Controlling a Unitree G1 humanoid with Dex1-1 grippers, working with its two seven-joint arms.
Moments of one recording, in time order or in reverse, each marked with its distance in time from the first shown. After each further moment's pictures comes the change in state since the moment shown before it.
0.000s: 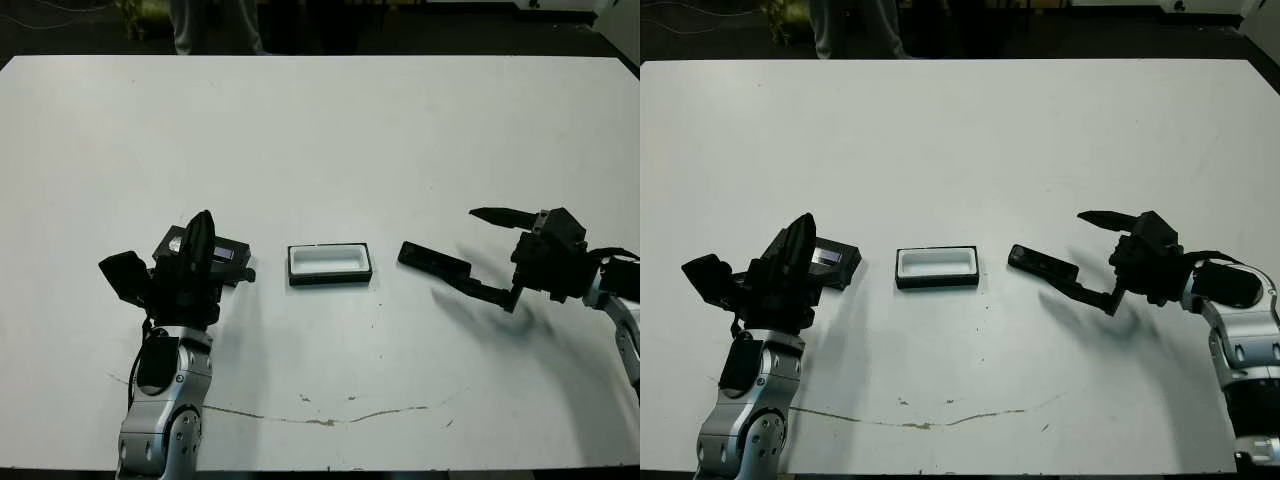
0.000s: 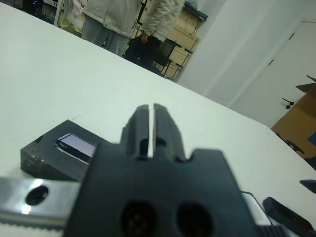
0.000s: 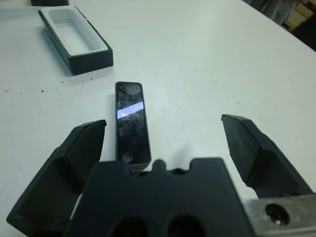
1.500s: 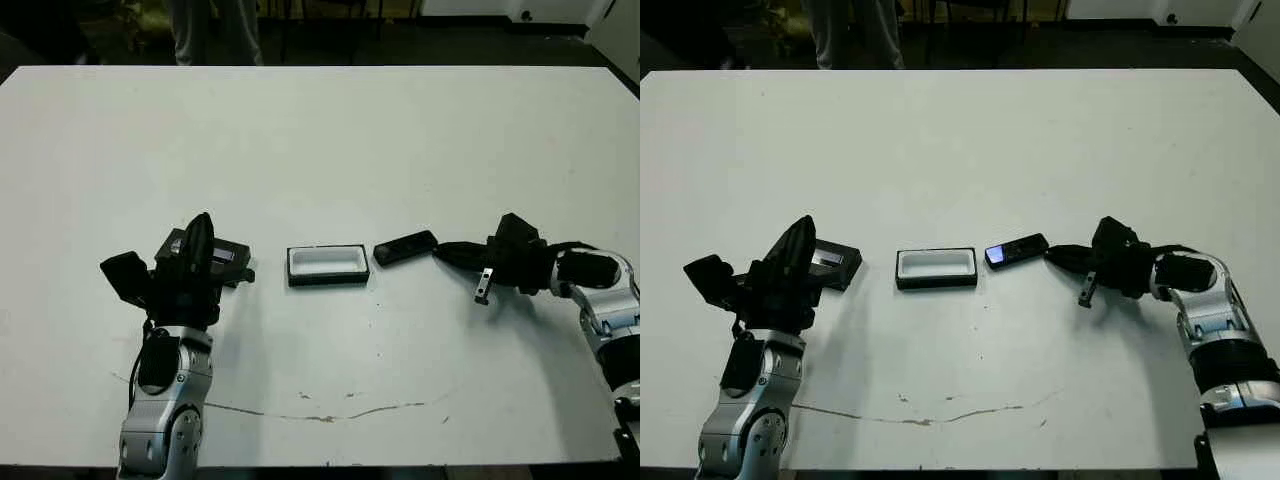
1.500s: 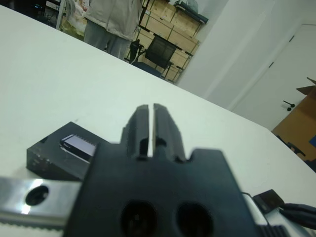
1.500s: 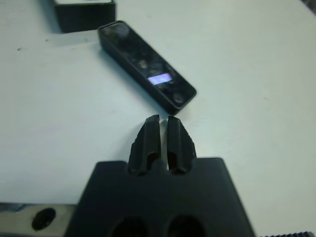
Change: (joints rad) left arm 0.000 -0.001 0.000 0.005 0.003 0.000 0.016; right arm -0.171 0.022 0.187 0.270 -0.152 -0.138 0.050
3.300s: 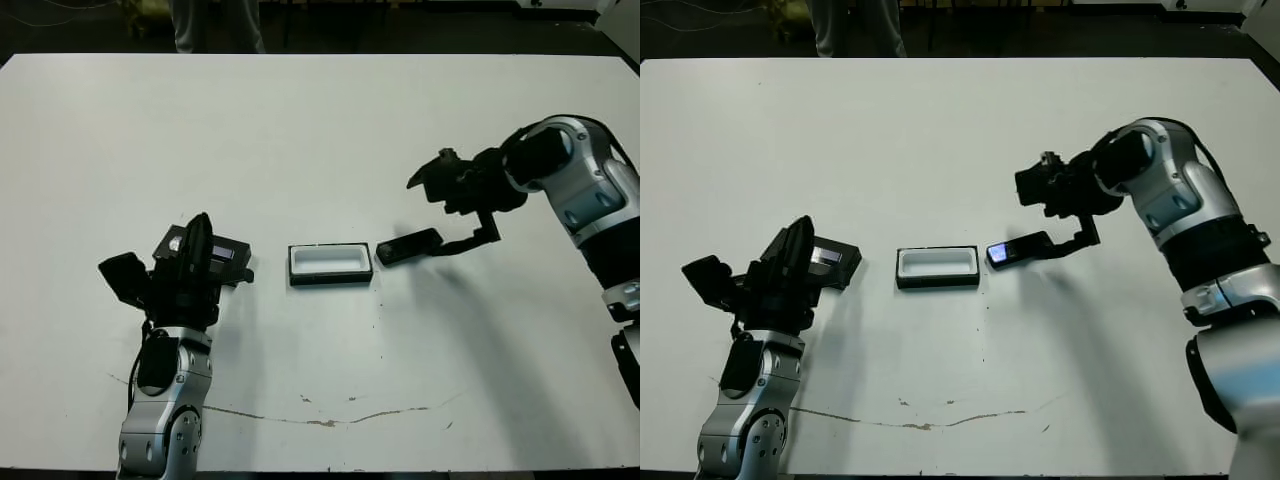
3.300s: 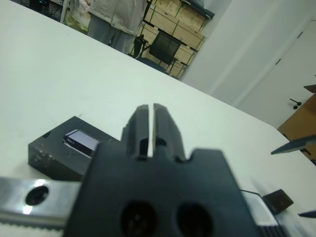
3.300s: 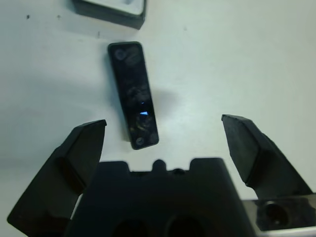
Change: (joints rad) left arm 0.004 0.000 0.001 -0.005 0.000 -0.001 0.003; right arm -0.496 0.017 0.336 -0.093 -0.398 0.133 0.299
